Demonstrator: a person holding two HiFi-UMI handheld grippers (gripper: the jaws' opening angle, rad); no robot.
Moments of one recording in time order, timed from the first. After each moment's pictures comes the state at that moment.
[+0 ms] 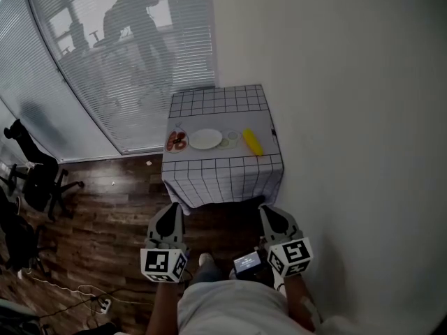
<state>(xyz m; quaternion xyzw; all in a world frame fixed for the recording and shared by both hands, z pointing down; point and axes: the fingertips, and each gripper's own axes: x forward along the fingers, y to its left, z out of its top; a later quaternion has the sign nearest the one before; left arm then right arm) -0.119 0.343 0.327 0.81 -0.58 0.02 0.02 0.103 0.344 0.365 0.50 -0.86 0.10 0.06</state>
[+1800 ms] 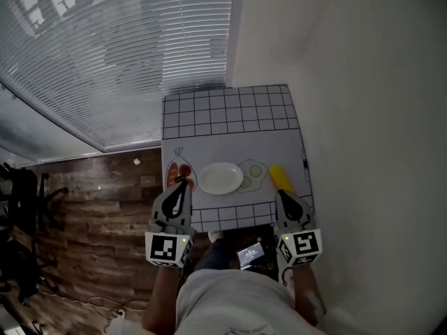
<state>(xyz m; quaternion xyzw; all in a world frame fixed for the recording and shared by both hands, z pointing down) -0.183 -0.046 0.384 0.85 -0.52 0.05 0.05 0.049 -0.014 0.423 0.56 -0.81 0.10 0.15</state>
